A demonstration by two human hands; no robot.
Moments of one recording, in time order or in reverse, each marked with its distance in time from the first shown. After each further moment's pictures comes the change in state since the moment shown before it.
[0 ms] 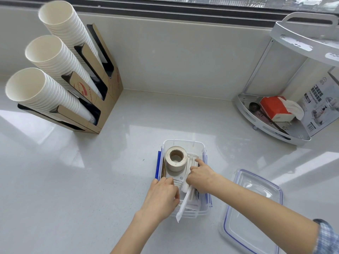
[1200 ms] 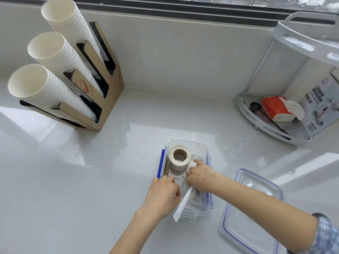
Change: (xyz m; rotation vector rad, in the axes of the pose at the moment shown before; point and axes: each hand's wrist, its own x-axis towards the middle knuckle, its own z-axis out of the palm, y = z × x) left_hand -0.001 0.002 0.000 -0.009 -0.002 0.001; right_hand 0.003 -0.001 0.004 -0.097 -0.025 -0.074
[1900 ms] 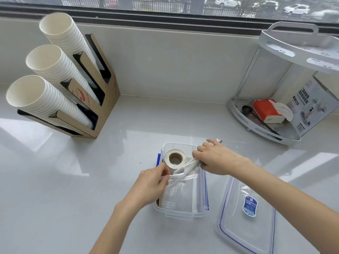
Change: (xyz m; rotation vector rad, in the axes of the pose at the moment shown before) left_hand -0.001 -0.019 -0.036 -0.469 0.151 0.021; right_hand -0.061 0.049 -0.018 0.234 0.373 0.242
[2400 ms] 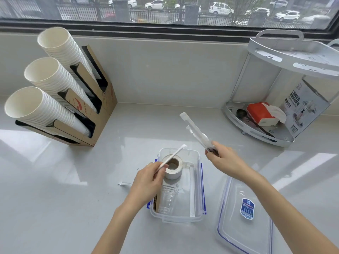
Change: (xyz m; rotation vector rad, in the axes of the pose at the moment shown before) left_hand 0.006 0.012 -0.004 -0.166 0.259 -0.031; right_hand -0.030 0.011 0.004 1.056 0.279 0.466
